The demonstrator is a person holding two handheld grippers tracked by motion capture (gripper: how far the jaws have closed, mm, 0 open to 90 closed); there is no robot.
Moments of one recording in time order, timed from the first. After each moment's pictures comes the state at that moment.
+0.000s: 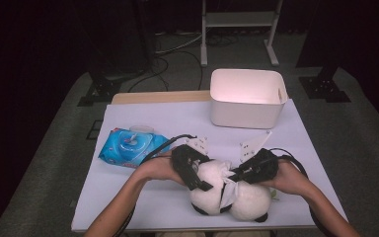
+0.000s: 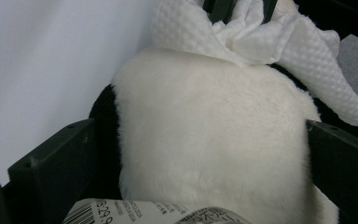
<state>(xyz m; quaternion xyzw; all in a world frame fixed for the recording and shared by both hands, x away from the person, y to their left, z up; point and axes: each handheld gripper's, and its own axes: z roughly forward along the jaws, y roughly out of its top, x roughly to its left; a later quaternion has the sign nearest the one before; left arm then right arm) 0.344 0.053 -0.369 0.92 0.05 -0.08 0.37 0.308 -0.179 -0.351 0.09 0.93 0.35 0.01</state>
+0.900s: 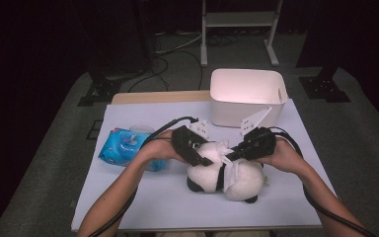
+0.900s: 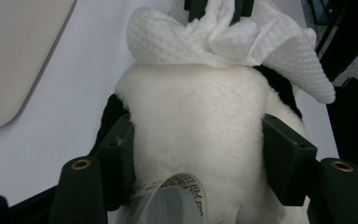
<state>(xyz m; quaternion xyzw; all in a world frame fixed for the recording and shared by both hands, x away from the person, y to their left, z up) 0.375 0.054 -0.338 0.94 0.01 0.01 0.35 0.362 -0.182 -0.338 0.12 0.92 0.37 0.00</state>
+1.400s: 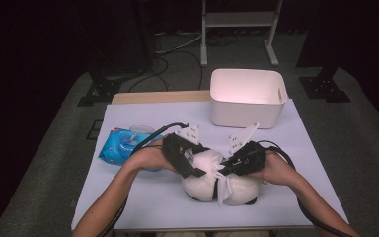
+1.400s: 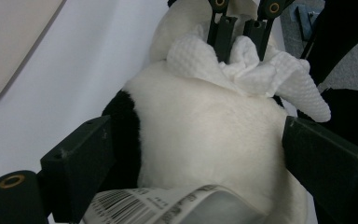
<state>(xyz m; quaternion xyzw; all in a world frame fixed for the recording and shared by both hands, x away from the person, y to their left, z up) 0.353 0.075 -0.334 0.93 0.03 0.00 0.36 0.329 -0.155 -0.349 0.08 0.93 0.36 0.00</state>
